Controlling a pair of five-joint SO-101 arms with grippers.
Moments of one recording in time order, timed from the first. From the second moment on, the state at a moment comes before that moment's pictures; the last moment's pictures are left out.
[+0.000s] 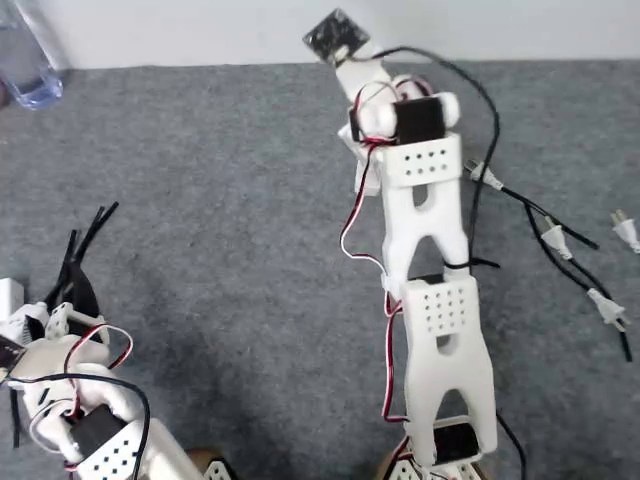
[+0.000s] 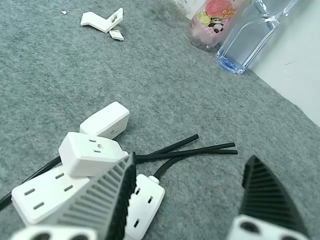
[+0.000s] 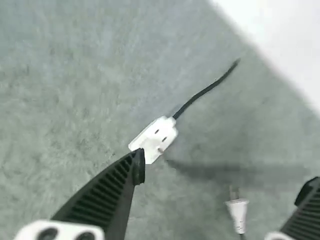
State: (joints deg) left arm -46.1 -88.4 97.1 30.1 26.4; right arm -13.6 51.2 -93.1 100.4 29.4
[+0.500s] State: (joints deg) left arm -40.2 -88.4 97.1 30.6 26.4; right arm -12.3 26.5 -93.2 100.5 29.4
